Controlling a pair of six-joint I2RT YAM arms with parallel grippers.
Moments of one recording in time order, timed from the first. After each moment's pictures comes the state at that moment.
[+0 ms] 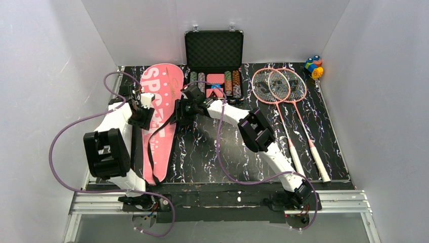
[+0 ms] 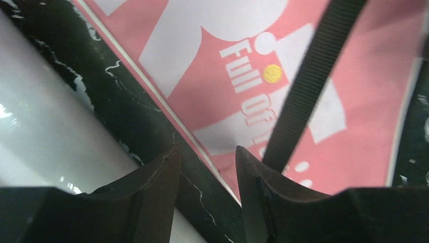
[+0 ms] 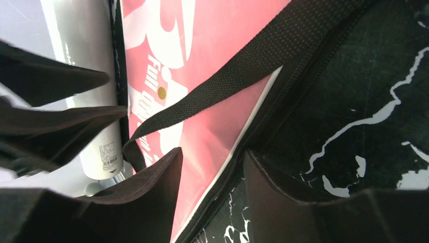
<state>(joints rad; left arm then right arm) 0.15 1.65 1.14 -0.72 0.13 0.49 0.85 2.53 2.12 -0.31 -0.44 0.82</state>
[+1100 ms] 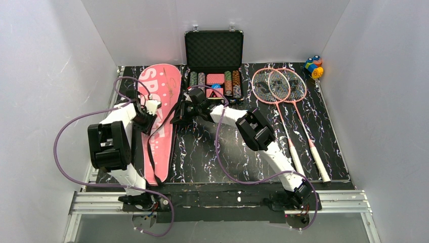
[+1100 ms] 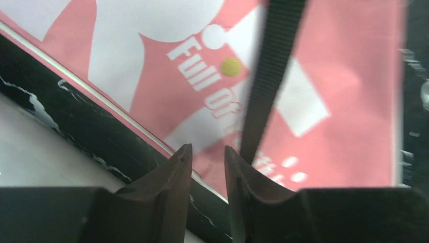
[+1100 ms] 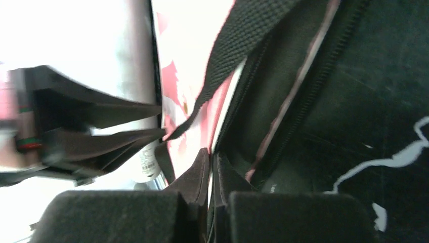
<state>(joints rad) 0.13 1.71 1.10 -0.69 0.14 0.61 0.83 2.55 1.97 0.06 -0.55 1.04</state>
